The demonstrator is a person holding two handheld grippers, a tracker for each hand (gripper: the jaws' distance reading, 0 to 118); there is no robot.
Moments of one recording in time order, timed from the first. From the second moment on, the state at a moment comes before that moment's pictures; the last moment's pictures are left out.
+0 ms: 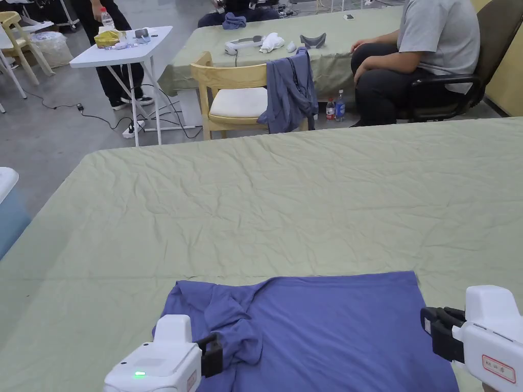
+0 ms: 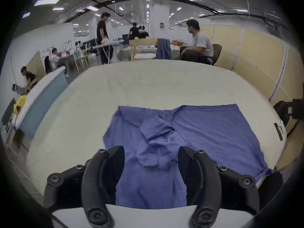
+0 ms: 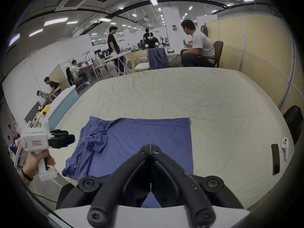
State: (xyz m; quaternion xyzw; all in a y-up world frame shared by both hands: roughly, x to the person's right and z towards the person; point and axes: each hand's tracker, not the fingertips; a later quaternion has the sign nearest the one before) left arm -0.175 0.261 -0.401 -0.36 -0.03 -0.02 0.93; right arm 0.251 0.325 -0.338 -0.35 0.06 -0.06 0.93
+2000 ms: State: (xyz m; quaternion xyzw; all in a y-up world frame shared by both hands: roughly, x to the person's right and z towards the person) left arm -0.233 0.167 -0.642 -0.51 -0.07 0.01 0.86; right arm 0.255 0.235 -0.405 -0.43 0.03 -0.08 0.90
